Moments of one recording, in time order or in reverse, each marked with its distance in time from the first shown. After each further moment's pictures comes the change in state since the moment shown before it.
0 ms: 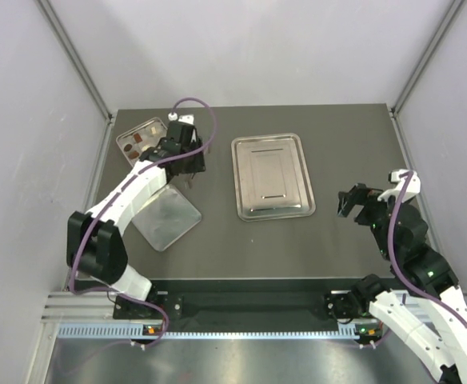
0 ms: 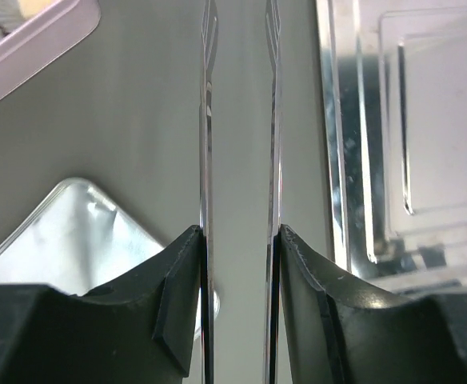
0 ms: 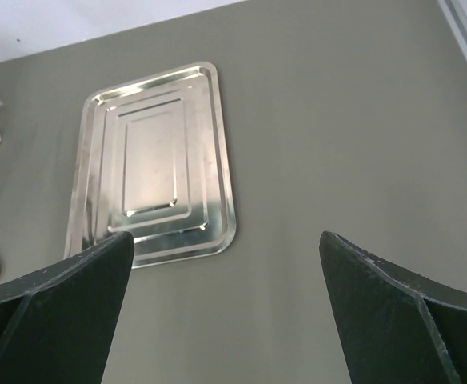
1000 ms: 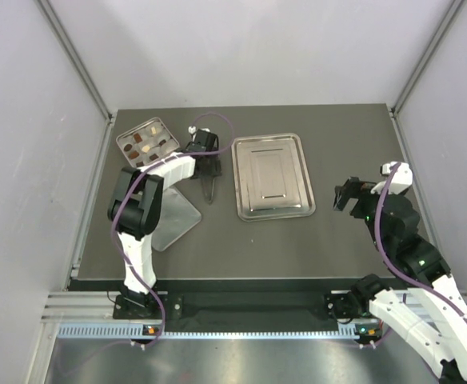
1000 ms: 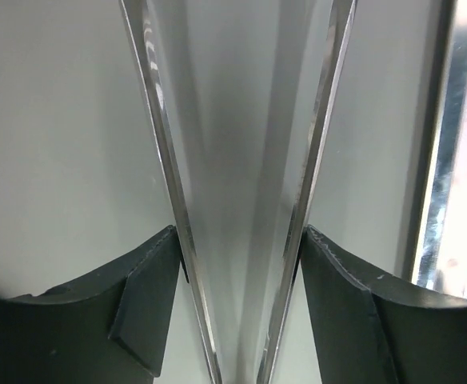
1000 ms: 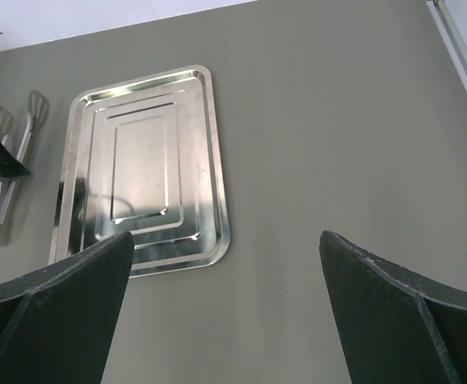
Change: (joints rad) left arm -0.010 0.485 0.090 0.221 -0.082 -0.068; right arm 0.000 0.079 0.008 0.067 0.015 -0.045
